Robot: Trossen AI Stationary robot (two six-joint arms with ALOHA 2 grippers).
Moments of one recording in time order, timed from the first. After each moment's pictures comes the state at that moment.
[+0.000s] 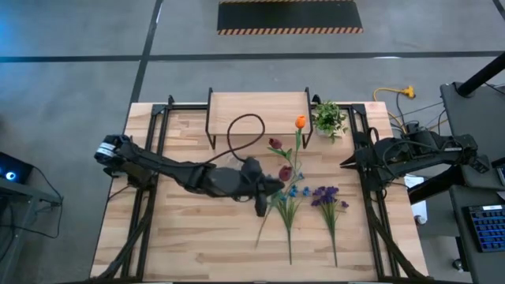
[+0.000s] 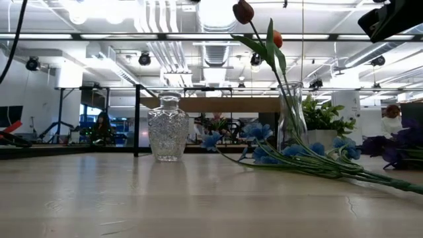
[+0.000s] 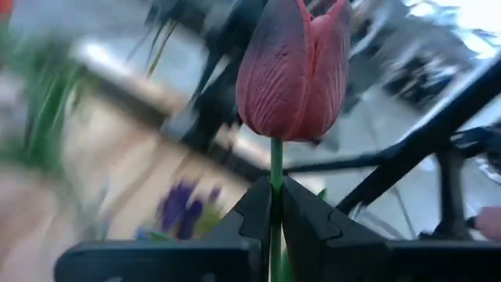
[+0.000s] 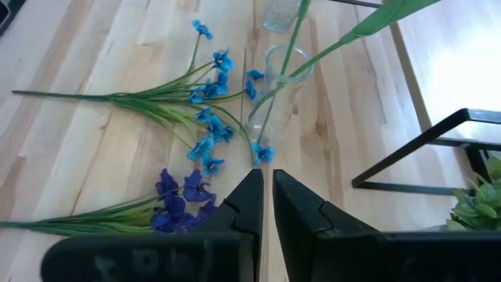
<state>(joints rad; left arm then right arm) -0.30 1.62 1.41 0.06 -0.39 -0.60 0.18 0.52 0.82 -1.07 0.16 0.02</state>
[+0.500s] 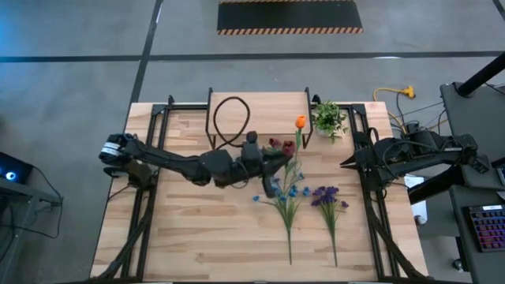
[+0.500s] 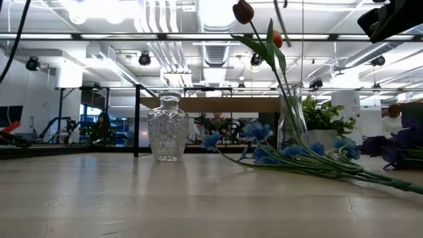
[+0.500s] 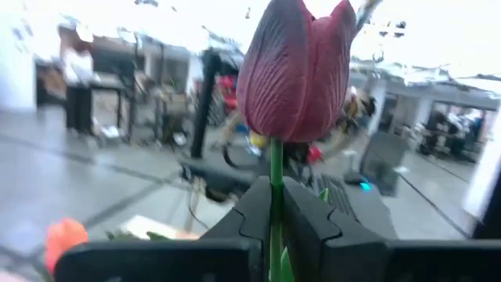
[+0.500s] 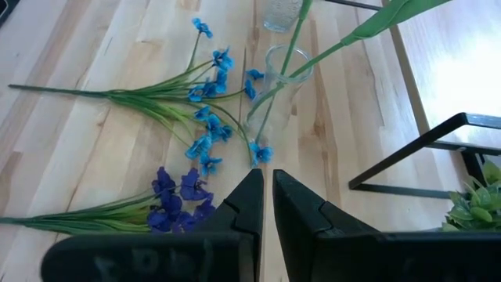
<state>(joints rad) -0.22 1.66 1.41 0.51 -0.49 -0.09 0.18 0.52 0.82 -1.07 0.16 0.00</state>
